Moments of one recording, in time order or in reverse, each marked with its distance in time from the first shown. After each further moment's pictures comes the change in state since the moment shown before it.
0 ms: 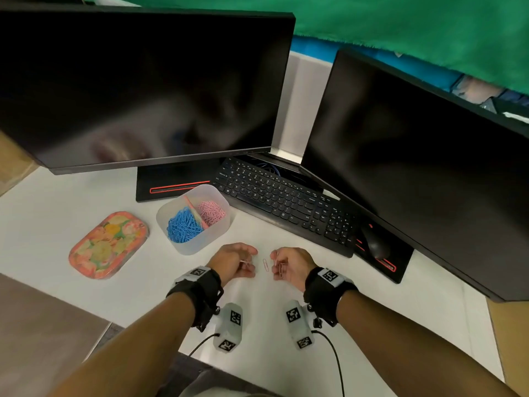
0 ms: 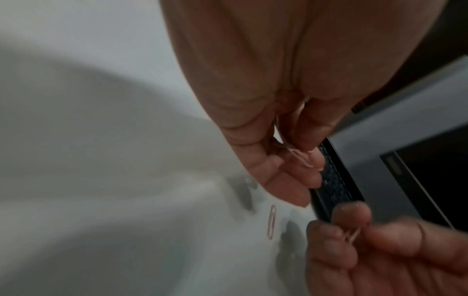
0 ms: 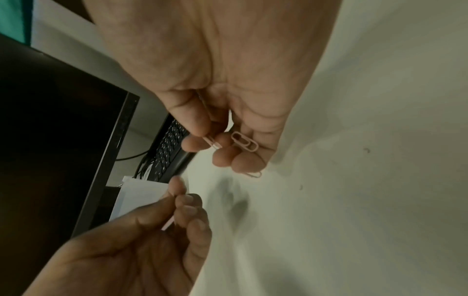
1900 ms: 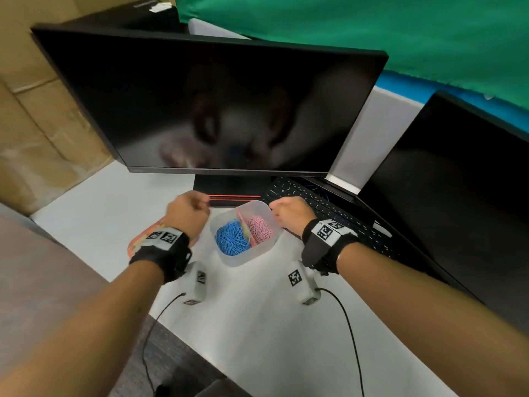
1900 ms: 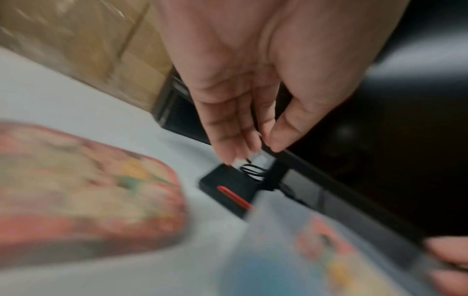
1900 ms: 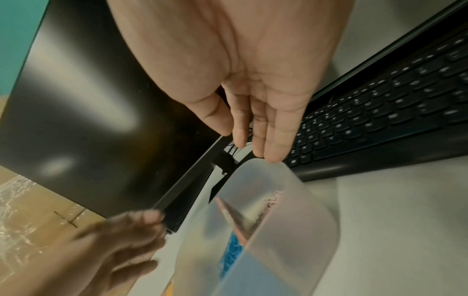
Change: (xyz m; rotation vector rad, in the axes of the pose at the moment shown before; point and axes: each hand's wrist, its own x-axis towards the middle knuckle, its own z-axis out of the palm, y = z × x) left_hand -0.018 0.097 -0.162 0.571 0.724 0.311; right_hand 0.047 -0.123 0.128 -0.859 -0.010 -0.433
